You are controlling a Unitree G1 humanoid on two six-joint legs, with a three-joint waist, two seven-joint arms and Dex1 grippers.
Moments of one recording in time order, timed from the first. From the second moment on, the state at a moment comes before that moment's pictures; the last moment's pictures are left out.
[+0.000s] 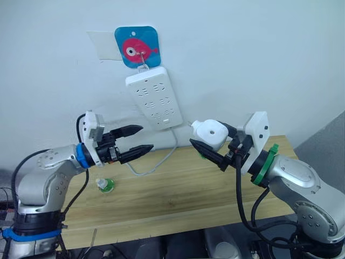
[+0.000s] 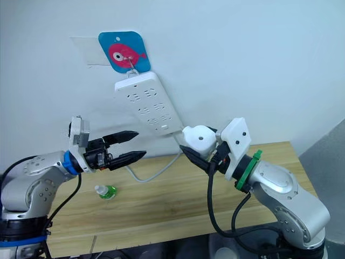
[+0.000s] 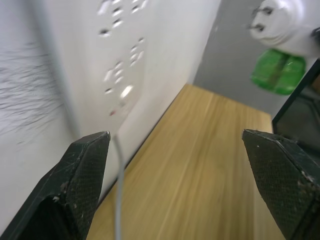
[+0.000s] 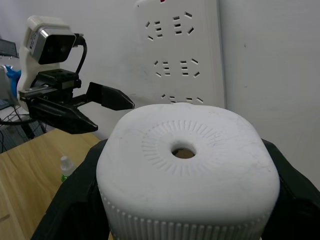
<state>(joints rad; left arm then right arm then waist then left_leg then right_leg) -0.23 0.66 0.25 -0.23 -0.68 0.56 -1.06 -0.32 -0.39 -0.02 -0.91 0.63 0.97 0.35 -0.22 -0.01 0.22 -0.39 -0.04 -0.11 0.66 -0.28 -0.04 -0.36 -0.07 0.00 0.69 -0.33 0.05</state>
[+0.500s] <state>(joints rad) -0.15 0.47 0.16 -0.31 -0.68 0.42 -0.98 -0.36 -0.41 0.01 -0.87 0.64 0.92 0.35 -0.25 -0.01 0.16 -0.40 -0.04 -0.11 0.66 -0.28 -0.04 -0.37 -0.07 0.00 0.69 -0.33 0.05</state>
